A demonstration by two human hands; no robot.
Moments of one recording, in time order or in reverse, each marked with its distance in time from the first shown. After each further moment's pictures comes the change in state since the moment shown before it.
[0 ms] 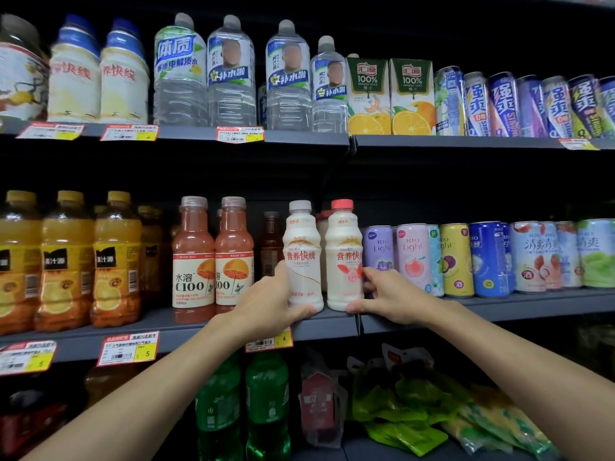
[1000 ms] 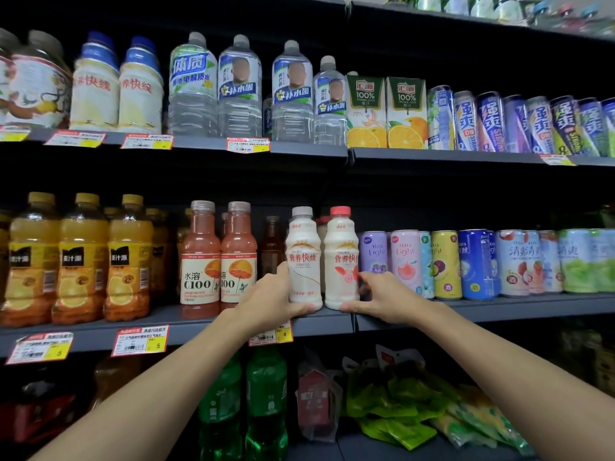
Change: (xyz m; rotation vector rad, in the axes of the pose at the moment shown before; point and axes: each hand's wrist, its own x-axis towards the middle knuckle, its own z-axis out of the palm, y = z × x) left_hand 0.004 -0.003 0.000 -0.029 0.023 0.000; right_hand -0.007 -0.006 -0.002 -0.201 0.080 -0.016
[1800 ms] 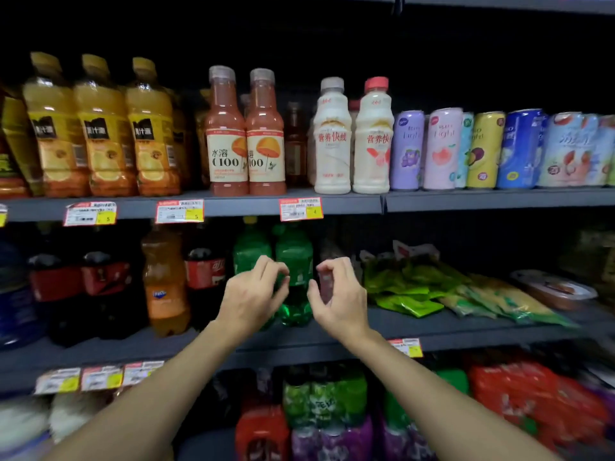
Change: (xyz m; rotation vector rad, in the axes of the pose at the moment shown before) left_hand -0.183 -0.074 0.097 0.265 0.527 0.320; right_hand -0.128 -0.122 0.217 0.348 0.591 -0.021
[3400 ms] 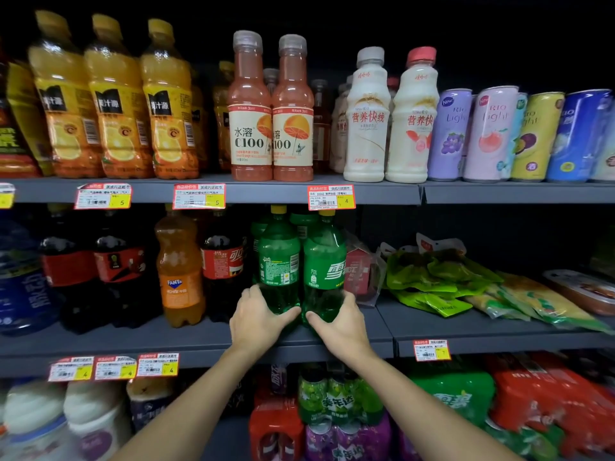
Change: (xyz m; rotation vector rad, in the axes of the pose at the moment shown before) left_hand -0.064 -0.007 0.030 -0.188 -0.550 -1.002; right_hand -0.043 0.012 0.051 0.027 -0.412 0.737
